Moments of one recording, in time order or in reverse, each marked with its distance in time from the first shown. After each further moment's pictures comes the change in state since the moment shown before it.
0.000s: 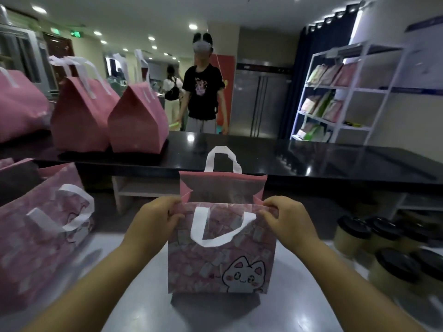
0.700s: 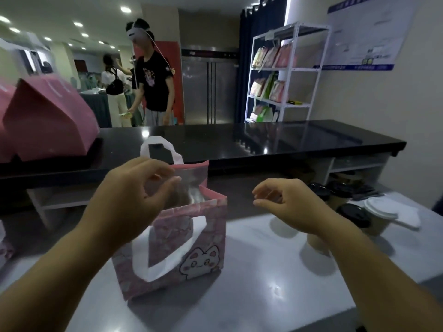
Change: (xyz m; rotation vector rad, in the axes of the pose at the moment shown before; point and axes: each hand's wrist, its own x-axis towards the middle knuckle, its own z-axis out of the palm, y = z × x) left_hand 0.025 0.141 -0.018 -0.105 -0.032 0.335; right_hand -0.047 0.067 -0.107 0.044 -0.170 0.059
